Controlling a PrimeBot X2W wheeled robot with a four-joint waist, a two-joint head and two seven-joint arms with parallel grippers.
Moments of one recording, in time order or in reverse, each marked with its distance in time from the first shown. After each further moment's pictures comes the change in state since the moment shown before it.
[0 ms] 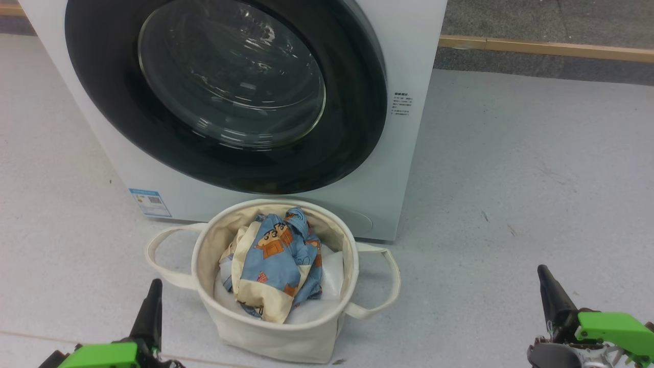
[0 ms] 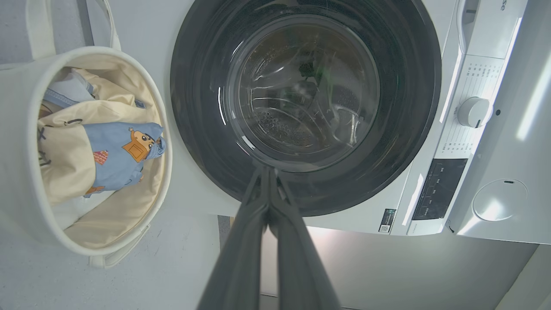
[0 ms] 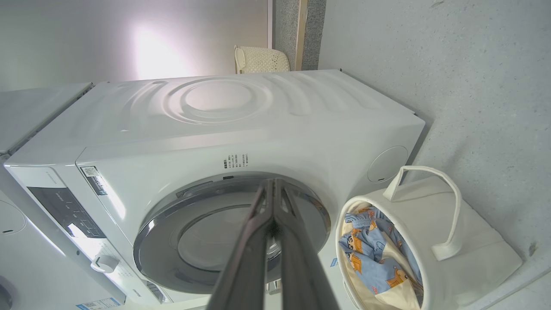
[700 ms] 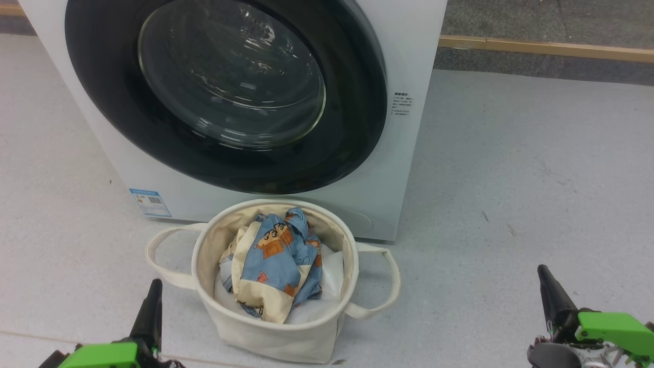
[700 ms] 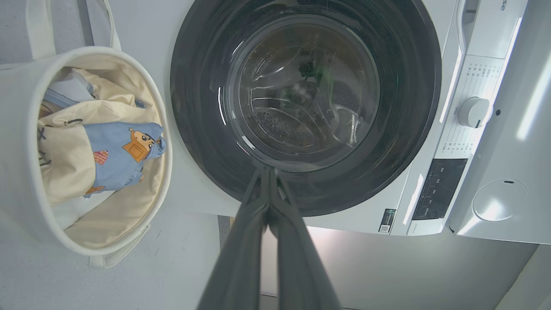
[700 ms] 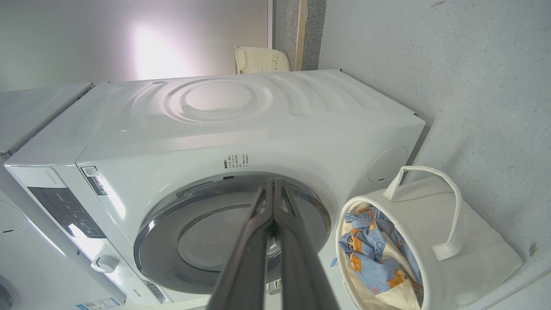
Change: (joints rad) left arm 0.000 0.000 0.000 0.000 0.000 0.000 0.000; right arm 0.000 0.000 -0.001 0.000 0.000 0.000 0.000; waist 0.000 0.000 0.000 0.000
